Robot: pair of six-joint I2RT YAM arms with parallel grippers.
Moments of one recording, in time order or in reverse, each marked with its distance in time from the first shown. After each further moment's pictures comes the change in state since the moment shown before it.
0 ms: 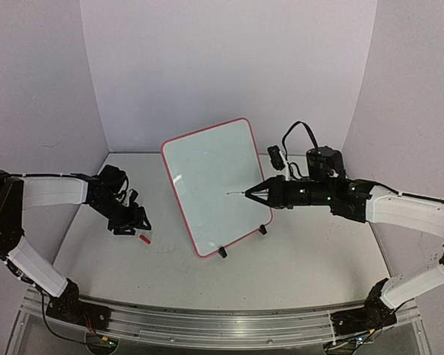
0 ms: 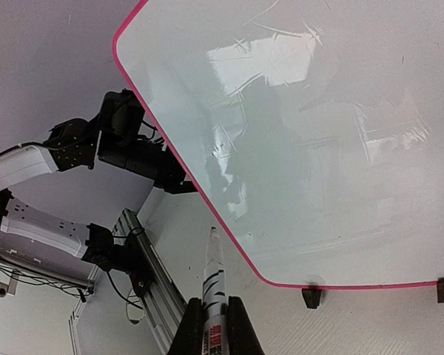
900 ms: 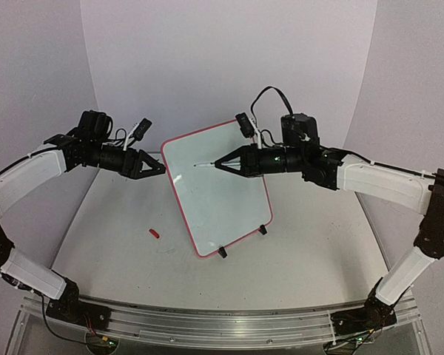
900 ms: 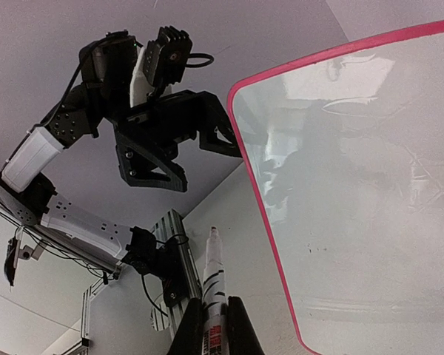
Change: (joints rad) left arm 0.002 -0.136 0.372 0.005 0.530 0.420; right arm 0.003 0.285 0.399 0.008 -0.224 -0.107
